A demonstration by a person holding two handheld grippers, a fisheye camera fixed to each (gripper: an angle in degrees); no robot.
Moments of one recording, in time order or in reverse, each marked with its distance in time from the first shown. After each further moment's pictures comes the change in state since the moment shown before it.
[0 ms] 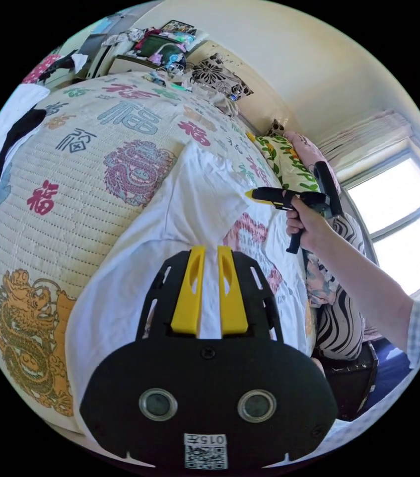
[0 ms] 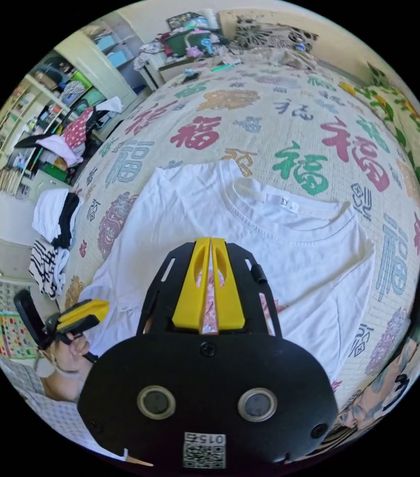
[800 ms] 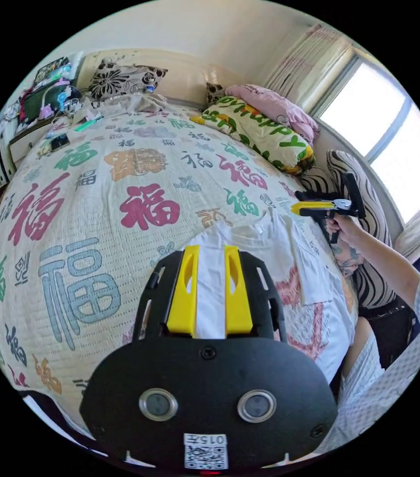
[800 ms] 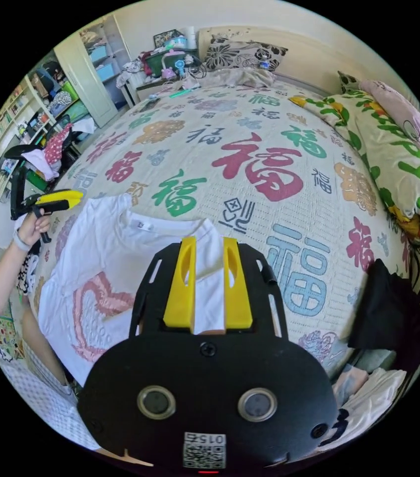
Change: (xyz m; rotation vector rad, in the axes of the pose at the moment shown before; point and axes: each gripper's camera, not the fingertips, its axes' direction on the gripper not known) left arm 0.087 -0.229 0.146 -0.195 -0.055 0.525; right arm 0.095 0.037 -0.186 0.145 0.130 -0.046
